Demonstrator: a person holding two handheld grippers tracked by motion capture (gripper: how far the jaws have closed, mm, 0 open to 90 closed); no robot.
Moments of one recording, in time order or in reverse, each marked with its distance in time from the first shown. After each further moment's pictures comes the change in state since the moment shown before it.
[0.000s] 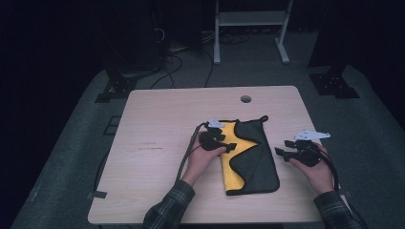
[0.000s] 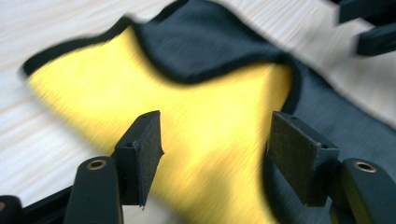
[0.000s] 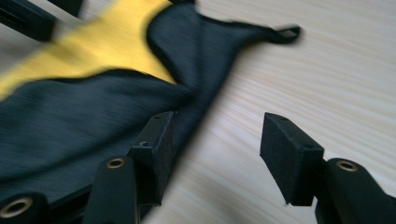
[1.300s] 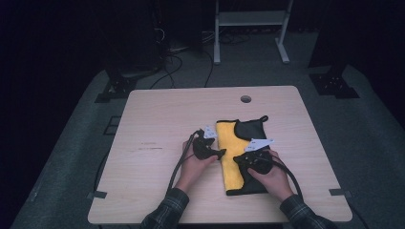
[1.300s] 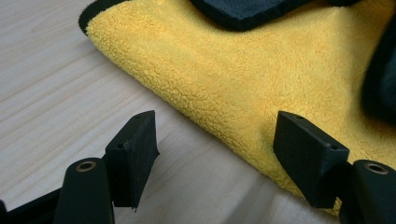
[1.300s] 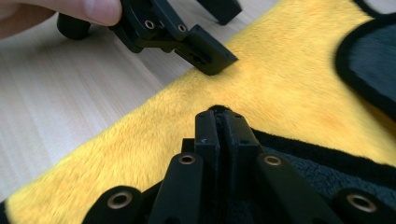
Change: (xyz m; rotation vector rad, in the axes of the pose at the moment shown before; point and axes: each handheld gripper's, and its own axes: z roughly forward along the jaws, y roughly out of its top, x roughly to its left) left arm 0.011 -0.032 0.002 0.016 0.136 0.109; right arm 0.117 0.028 0.058 0.100 0.192 -0.181
